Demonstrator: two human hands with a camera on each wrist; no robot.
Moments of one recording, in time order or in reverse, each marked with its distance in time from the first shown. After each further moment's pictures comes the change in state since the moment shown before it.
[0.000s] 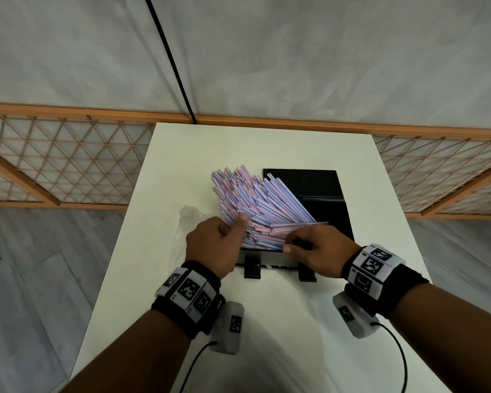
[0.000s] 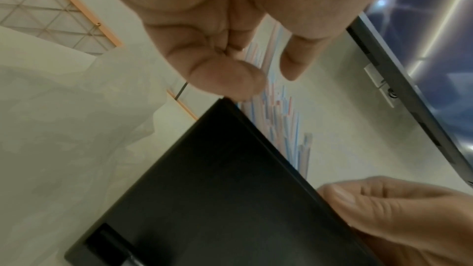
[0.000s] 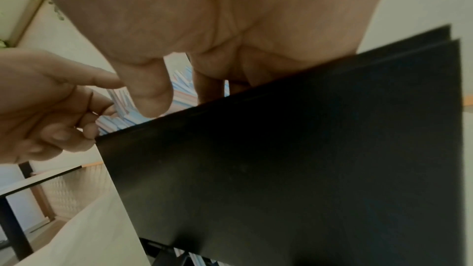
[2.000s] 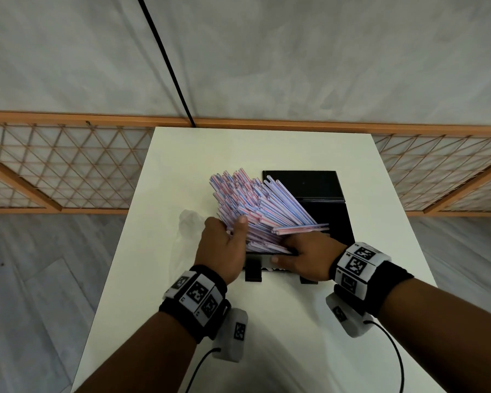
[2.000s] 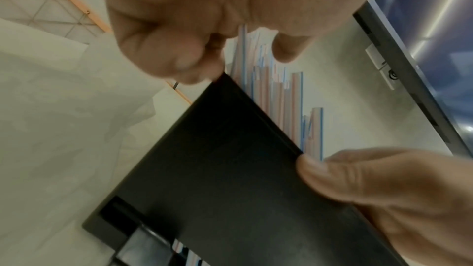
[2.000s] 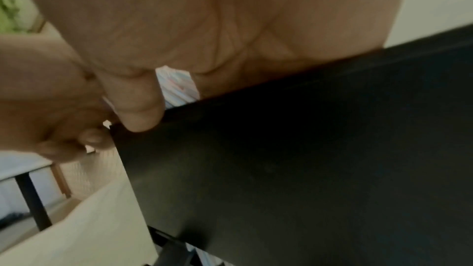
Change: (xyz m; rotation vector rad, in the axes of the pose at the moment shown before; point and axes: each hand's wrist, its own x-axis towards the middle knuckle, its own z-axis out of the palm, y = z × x) left_hand 0.002 0.002 0.014 -0.085 -0.017 -0.015; right_hand 0.005 -0.029 -0.004 -0.048 -0.203 -0.001
